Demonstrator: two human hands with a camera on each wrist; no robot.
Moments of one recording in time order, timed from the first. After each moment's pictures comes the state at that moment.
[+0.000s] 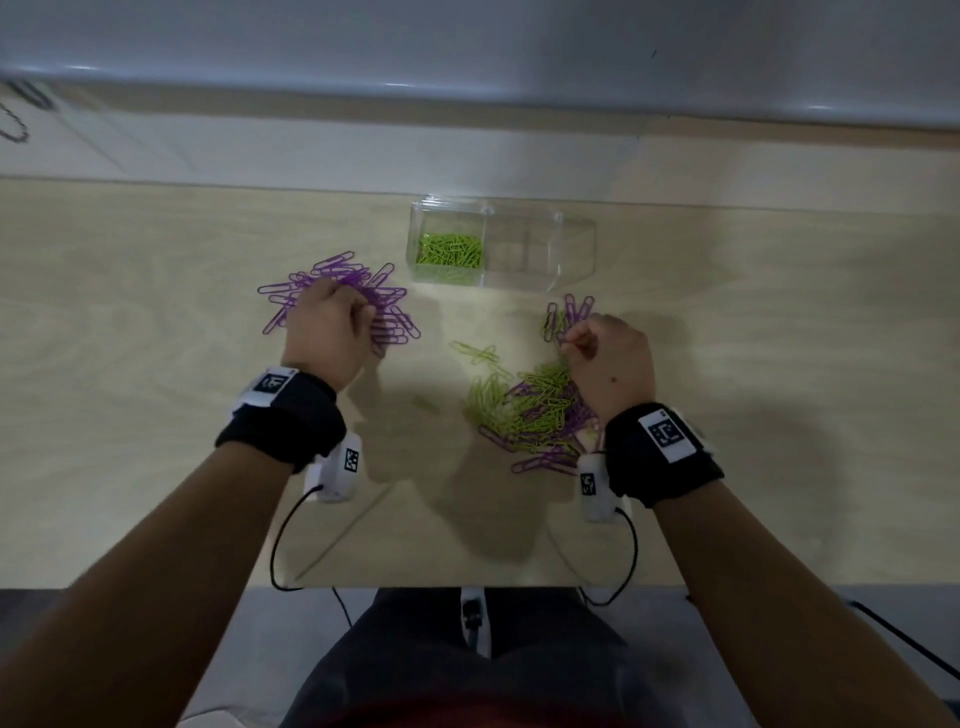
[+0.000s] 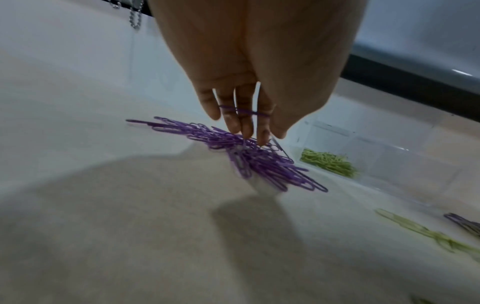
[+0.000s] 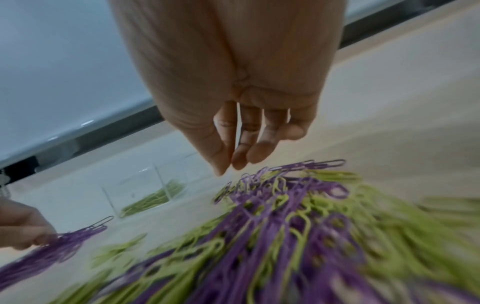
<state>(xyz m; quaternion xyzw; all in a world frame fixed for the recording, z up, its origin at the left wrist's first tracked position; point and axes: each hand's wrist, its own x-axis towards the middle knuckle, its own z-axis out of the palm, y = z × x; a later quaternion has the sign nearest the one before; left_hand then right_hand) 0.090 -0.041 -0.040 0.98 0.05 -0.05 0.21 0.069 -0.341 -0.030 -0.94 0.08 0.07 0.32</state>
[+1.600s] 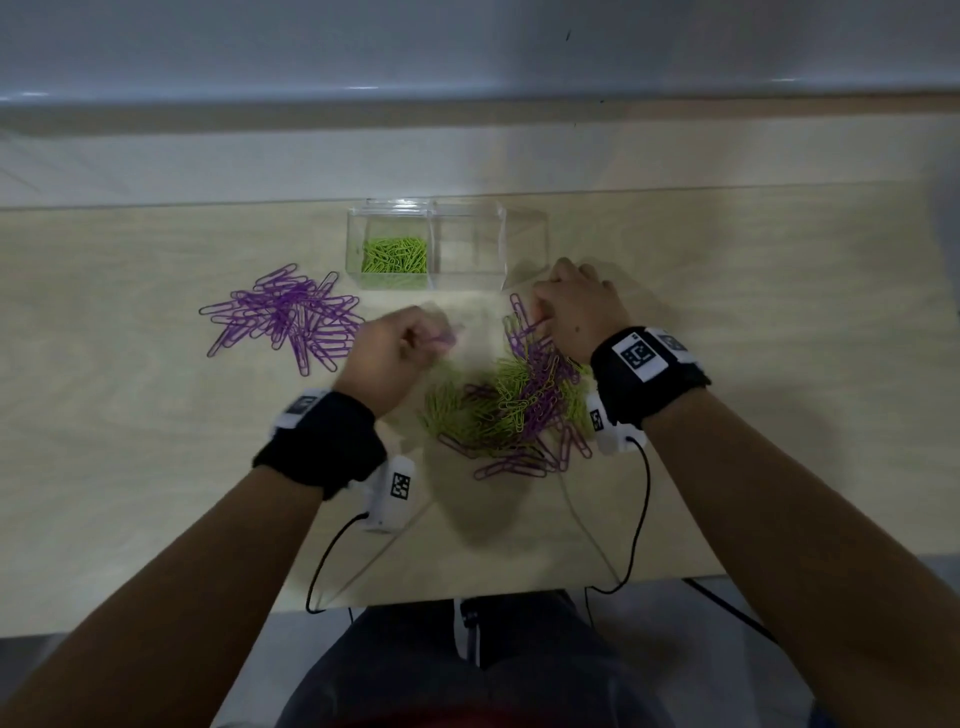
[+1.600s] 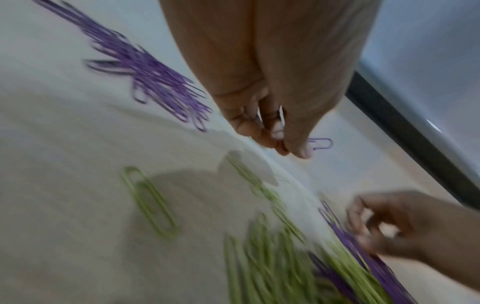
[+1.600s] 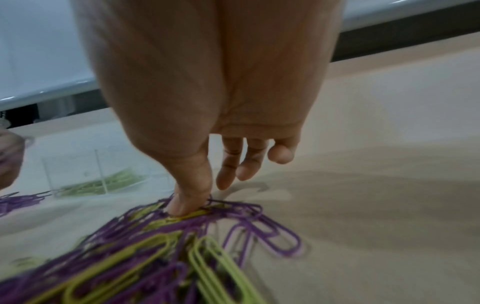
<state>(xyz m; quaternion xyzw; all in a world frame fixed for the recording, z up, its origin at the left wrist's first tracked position) 0.084 -0.143 -0.028 0.85 -0.02 -0.13 0.50 0.131 -0.377 -0.031 -0.97 -0.10 0.20 0.13</state>
